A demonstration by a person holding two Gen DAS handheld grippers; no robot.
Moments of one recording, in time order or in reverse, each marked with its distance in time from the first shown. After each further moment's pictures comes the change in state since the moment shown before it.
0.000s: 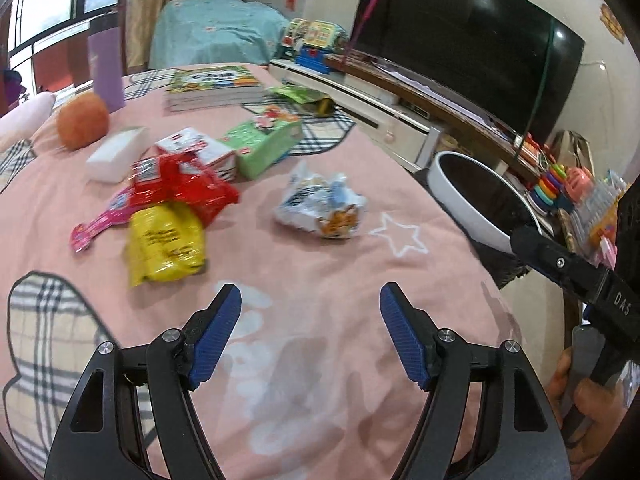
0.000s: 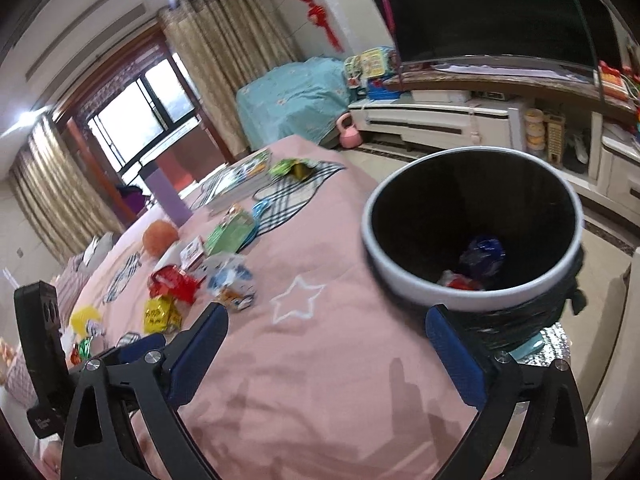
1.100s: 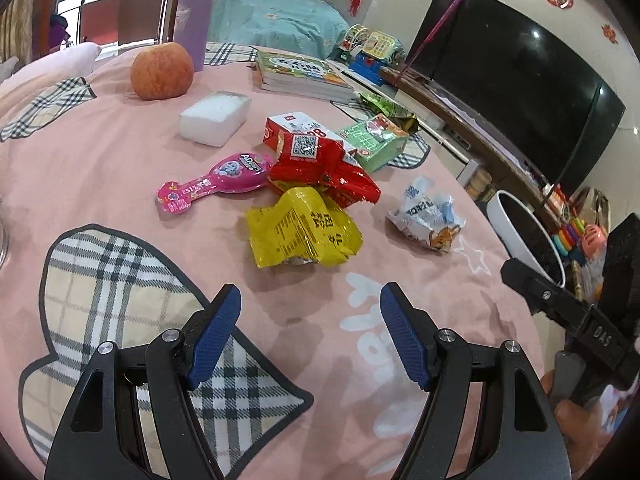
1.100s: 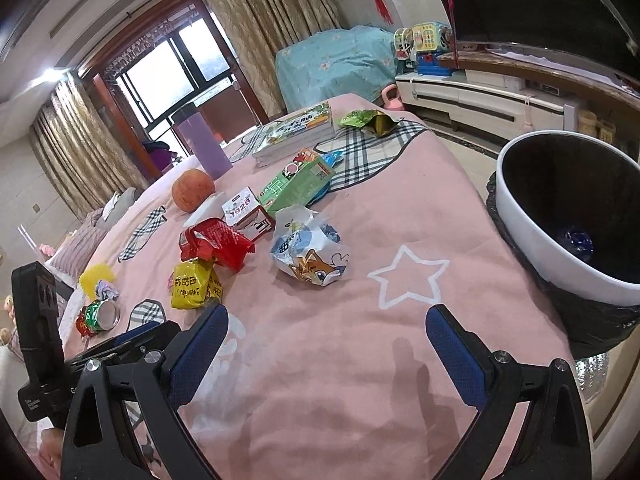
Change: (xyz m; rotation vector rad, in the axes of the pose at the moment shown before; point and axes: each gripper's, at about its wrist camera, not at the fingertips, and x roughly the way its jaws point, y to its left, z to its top) left arm -0.012 0.088 -0.009 -0.198 -0.004 0.033; right arm 0.054 0.069 -0.018 -0.094 0.112 0.080
